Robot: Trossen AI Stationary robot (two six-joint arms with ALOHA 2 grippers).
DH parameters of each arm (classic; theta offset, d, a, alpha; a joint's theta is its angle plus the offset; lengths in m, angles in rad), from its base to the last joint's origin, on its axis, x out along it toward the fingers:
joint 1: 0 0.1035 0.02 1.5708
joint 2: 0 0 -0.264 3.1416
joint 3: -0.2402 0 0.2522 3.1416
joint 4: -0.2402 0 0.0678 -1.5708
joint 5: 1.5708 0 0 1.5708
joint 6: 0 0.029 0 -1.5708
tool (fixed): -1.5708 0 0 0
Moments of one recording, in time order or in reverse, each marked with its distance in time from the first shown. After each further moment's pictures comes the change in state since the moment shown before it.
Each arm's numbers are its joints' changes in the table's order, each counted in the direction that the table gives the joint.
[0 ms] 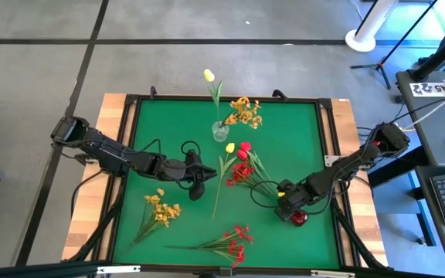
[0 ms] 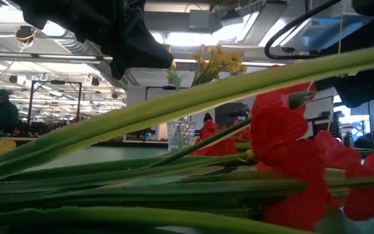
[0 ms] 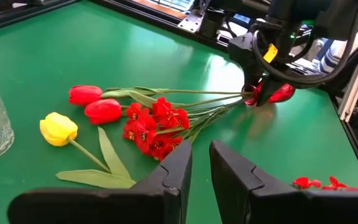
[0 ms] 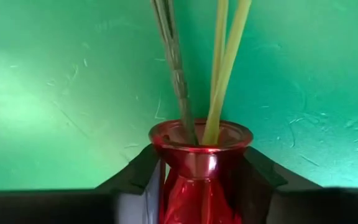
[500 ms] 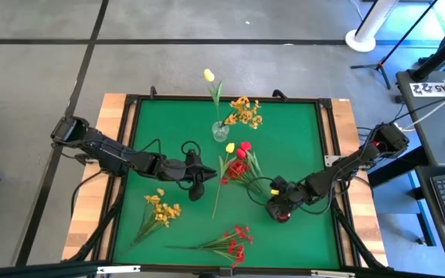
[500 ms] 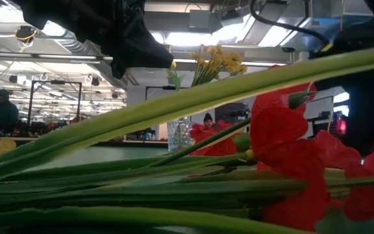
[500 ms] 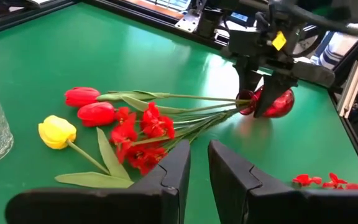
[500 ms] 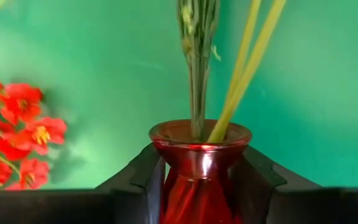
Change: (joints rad) left arm 0.001 0.000 0.000 0.000 -0.001 0.024; right arm 0.000 -0.003 0.001 0.231 -0.243 -0.051
